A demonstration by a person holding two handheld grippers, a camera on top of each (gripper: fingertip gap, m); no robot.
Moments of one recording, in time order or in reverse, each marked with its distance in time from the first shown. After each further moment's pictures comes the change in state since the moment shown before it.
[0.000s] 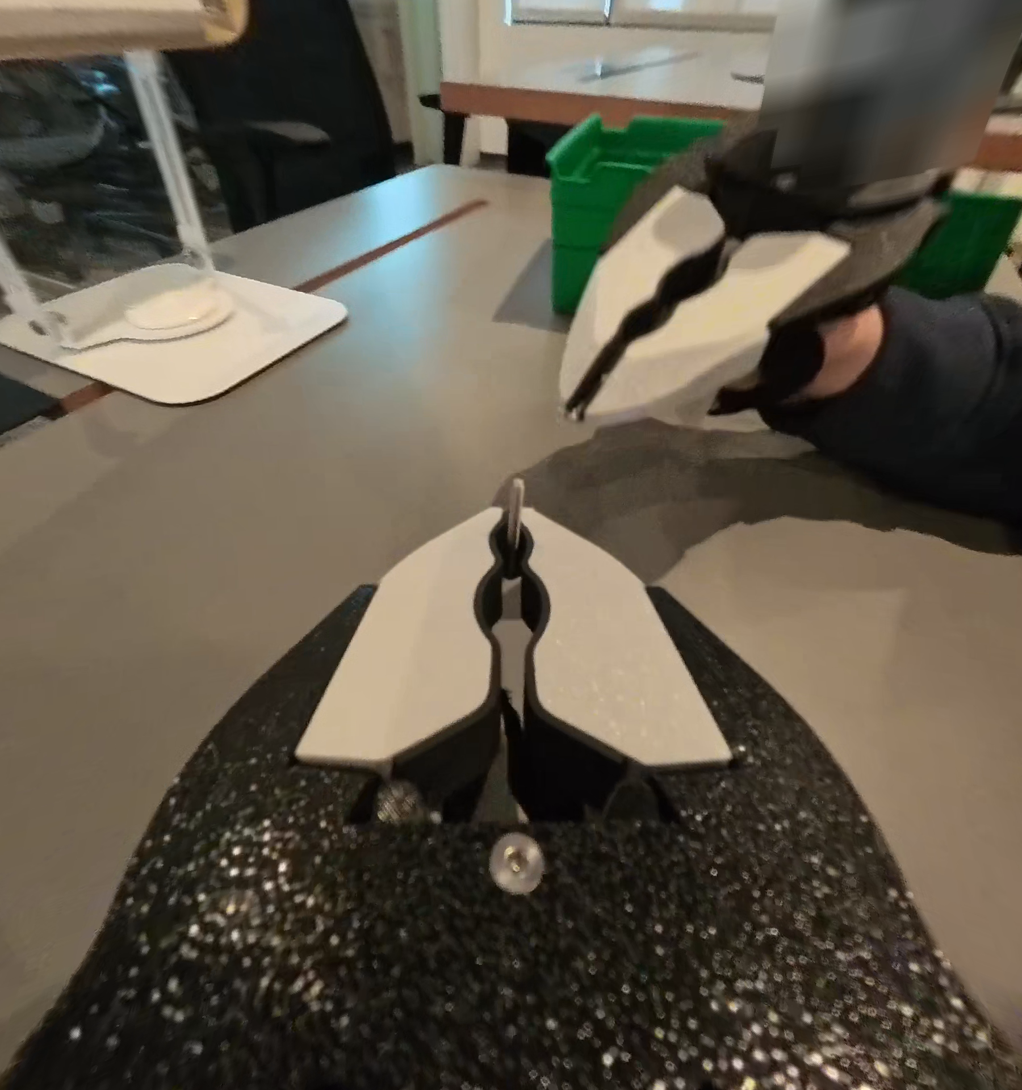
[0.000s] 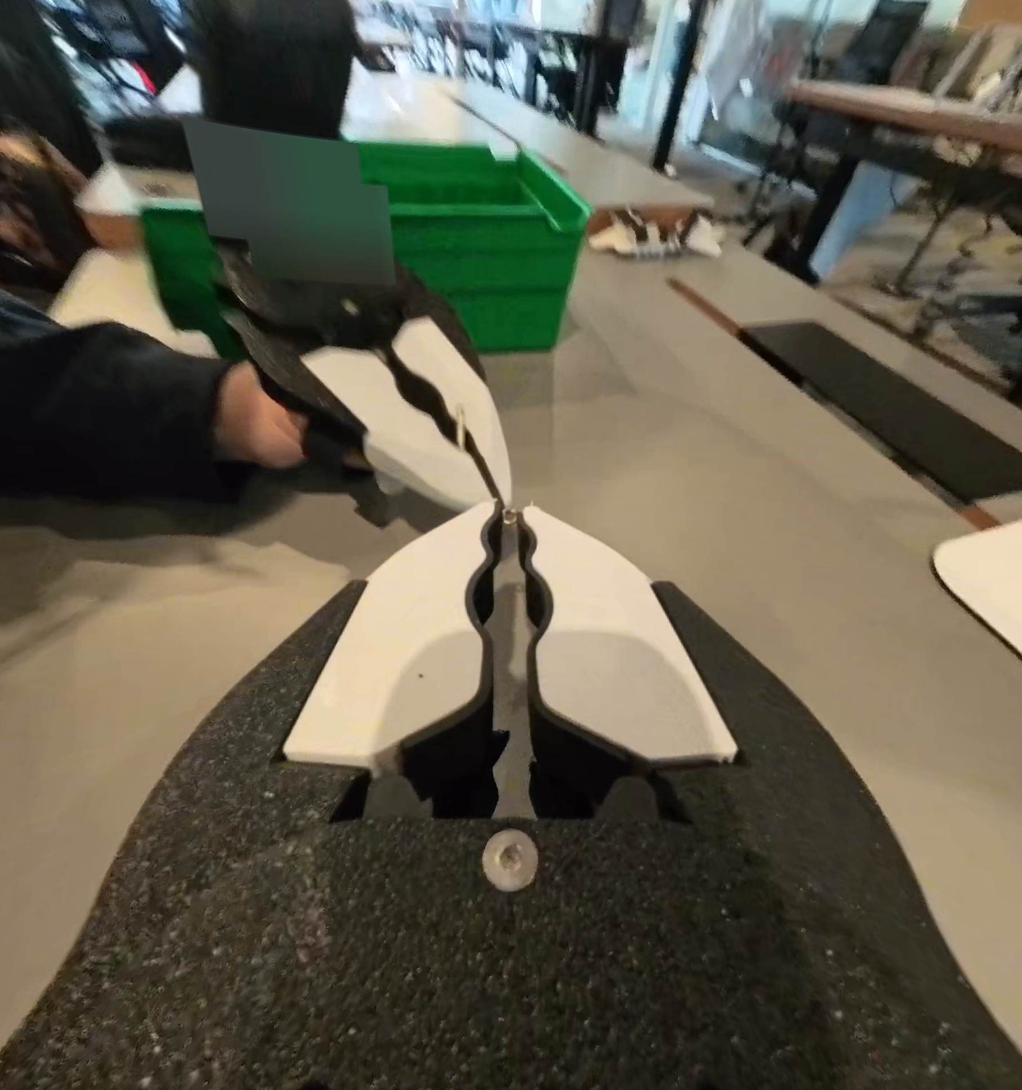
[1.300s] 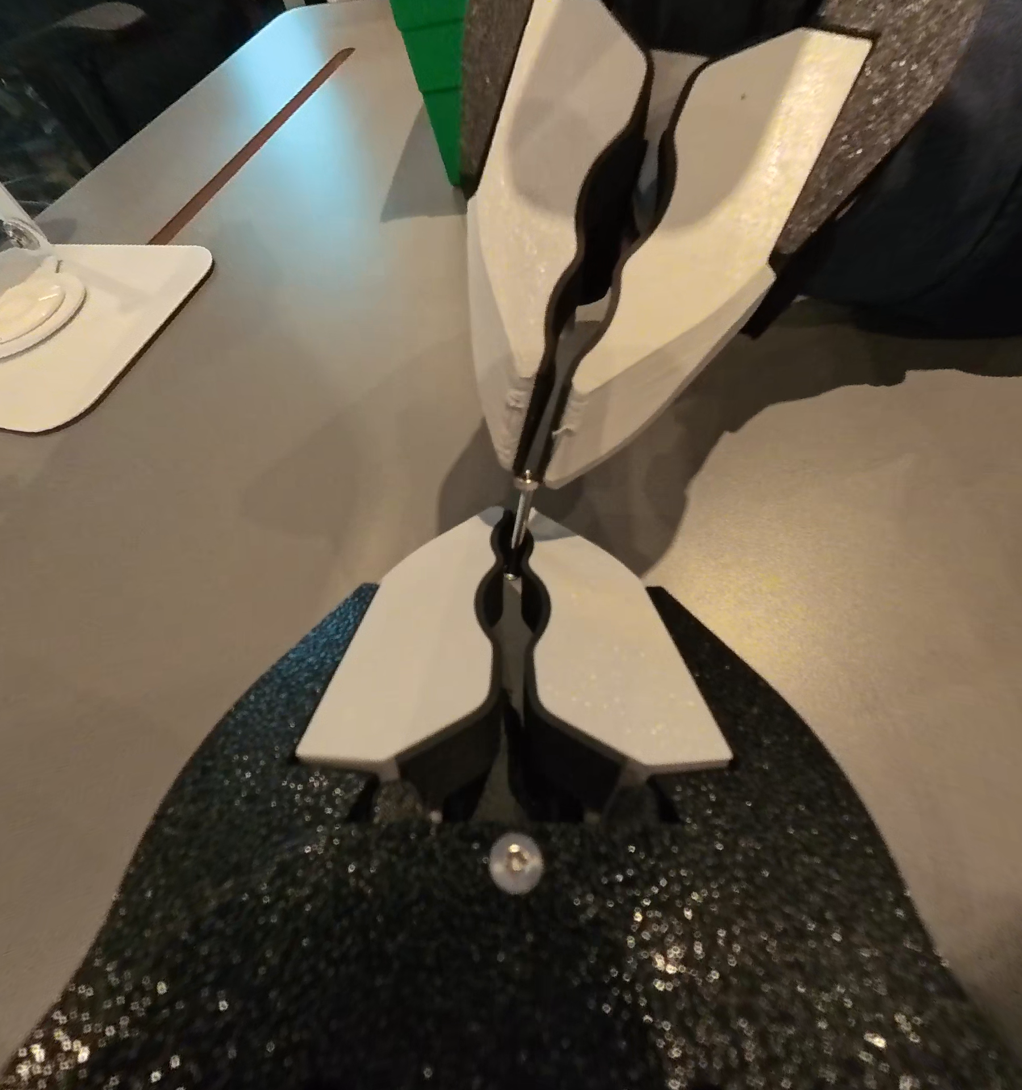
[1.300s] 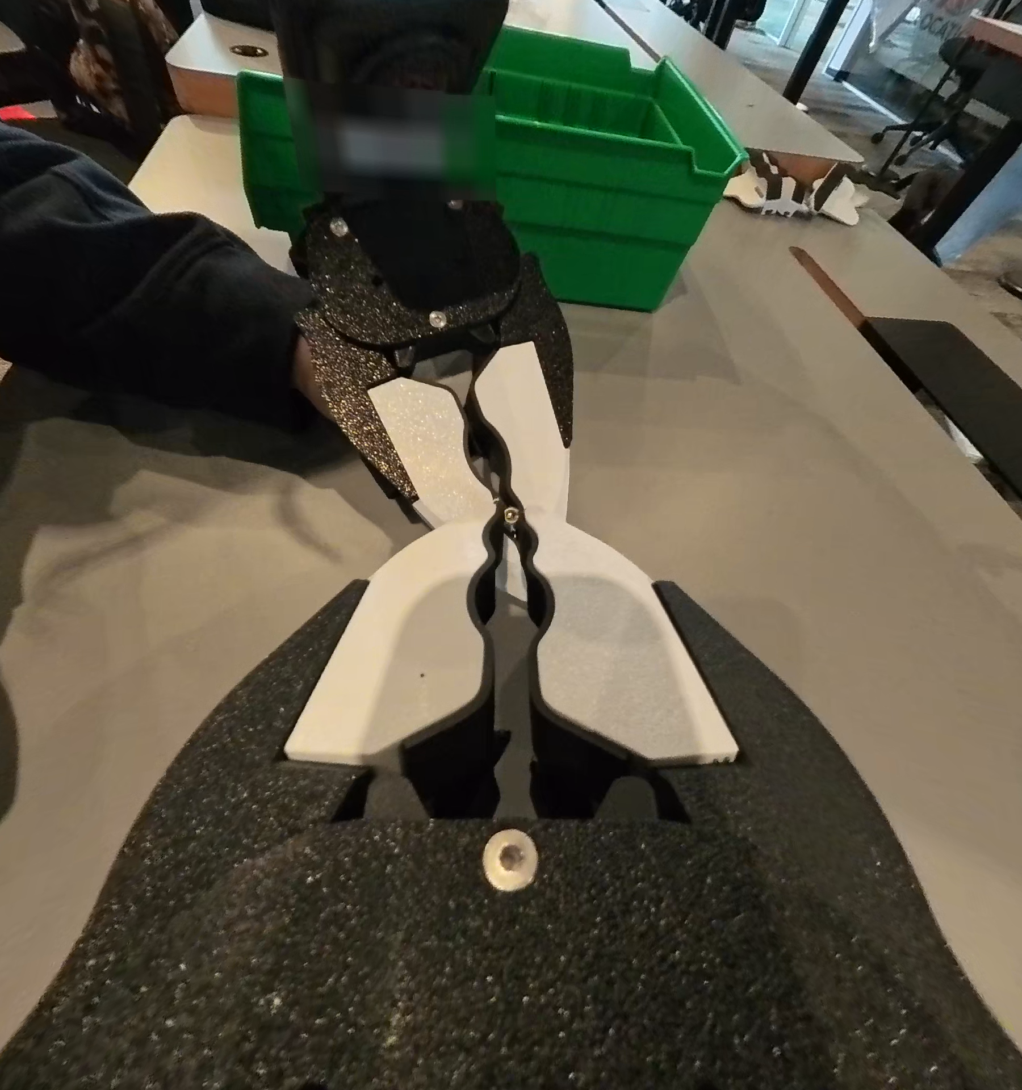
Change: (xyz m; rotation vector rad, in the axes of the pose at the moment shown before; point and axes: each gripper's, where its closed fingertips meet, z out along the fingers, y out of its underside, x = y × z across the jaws) left arm 0.029 0.027 0.017 -0.203 0.090 0.214; right arm -0.034 0.012 0.010 -0.123 -0.139 -0.126
